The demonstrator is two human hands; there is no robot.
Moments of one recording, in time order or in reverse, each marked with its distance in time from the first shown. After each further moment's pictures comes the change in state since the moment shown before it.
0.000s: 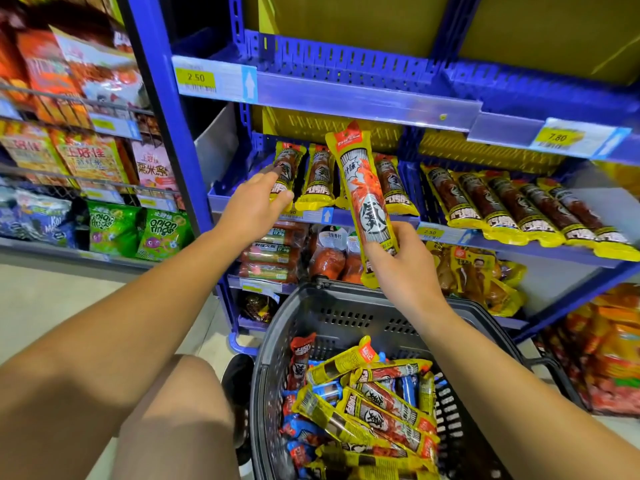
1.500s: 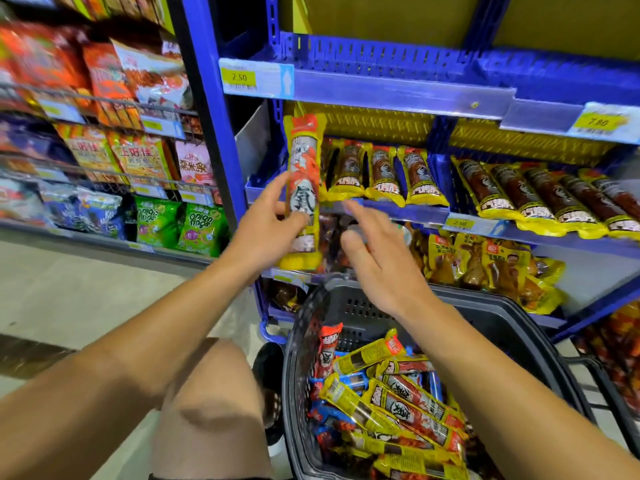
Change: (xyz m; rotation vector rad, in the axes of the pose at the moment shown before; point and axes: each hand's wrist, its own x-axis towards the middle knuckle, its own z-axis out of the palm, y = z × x) left_hand -0.087 0.023 -0.034 -0.707 0.009 -0.247; right_hand -0.018 -0.011 0.040 -0.256 -0.191 -0.428
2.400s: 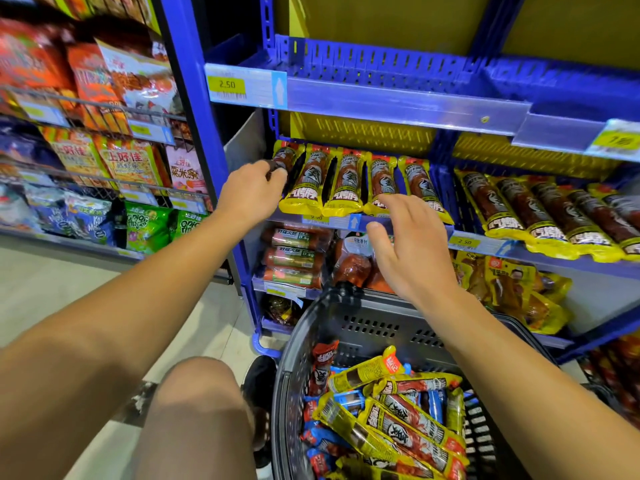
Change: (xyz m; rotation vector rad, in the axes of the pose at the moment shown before) left_hand 0.110 -0.007 -0.017 0.788 0.207 0.106; right_hand 0.048 0.043 -0.021 -0.364 0.187 0.010
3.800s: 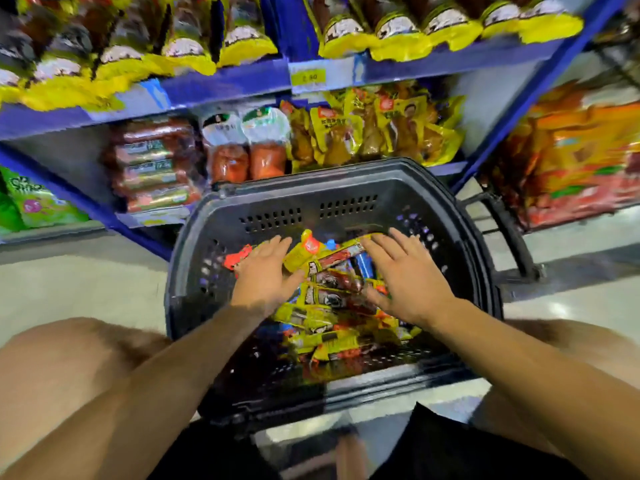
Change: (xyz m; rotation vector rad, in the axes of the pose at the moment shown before) left_hand -0.239 0.053 0.219 0.085 -0.722 0.266; right_hand -0.240 0.160 0.000 -0.293 -0.654 0.219
